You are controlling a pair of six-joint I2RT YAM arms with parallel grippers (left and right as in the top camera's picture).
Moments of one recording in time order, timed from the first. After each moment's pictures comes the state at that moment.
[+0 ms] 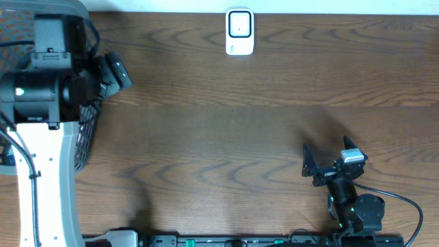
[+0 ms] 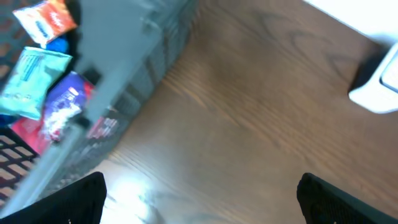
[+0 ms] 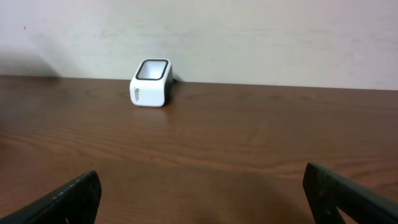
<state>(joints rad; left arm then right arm) 0.04 1.46 1.86 -1.39 -0.14 -0.44 0.03 0.01 0.01 -0.06 -0.17 0.03</state>
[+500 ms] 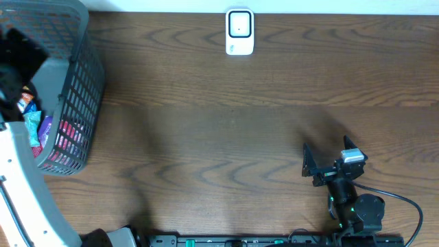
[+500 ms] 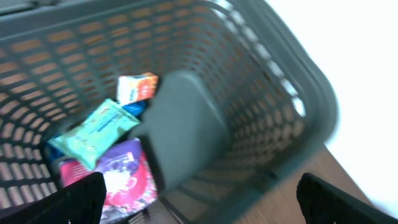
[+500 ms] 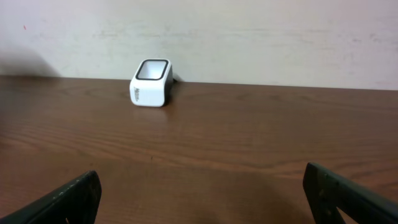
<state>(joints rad) 0.42 1.47 1.88 -1.15 -0.14 -0.53 0.03 0.01 0.01 -0.06 -0.17 0.03</state>
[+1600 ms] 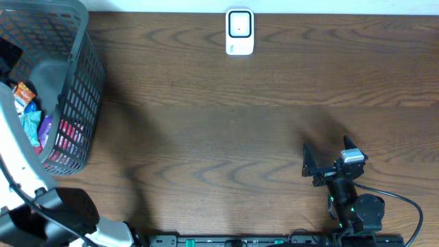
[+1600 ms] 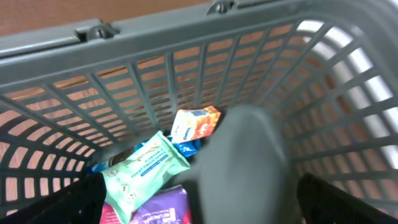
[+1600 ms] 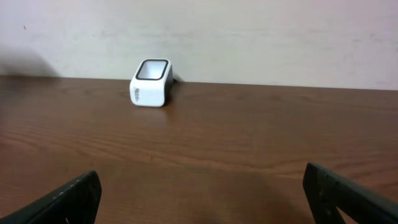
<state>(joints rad) 0.52 1.72 1.88 -1.01 -0.34 -0.52 0.03 0.01 0.01 -0.06 -0.16 0.03</state>
